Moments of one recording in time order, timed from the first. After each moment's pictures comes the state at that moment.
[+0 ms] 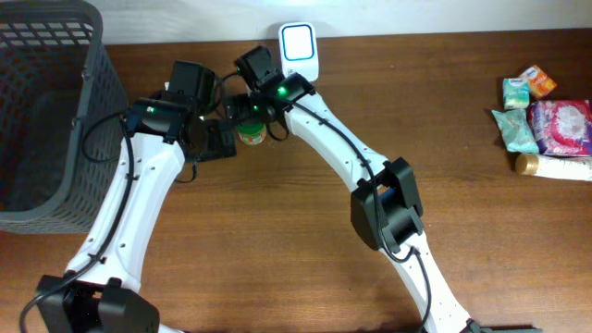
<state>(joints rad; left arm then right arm) -0.21 1.66 1.55 -1.14 -0.20 -0.36 0.61 2.53 2.37 -0.84 -0.08 0.40</state>
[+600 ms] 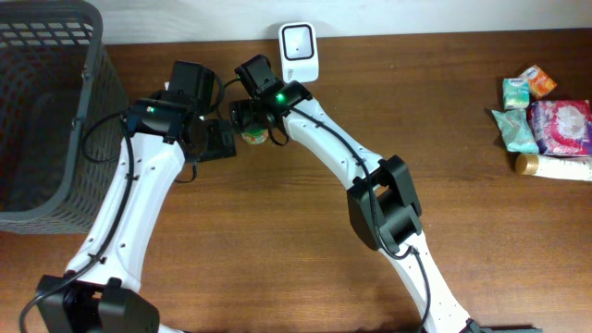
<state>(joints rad) -0.21 1.66 1.55 -1.14 -0.20 -0.36 0.62 2.53 2.30 -0.77 -0.02 0.38</state>
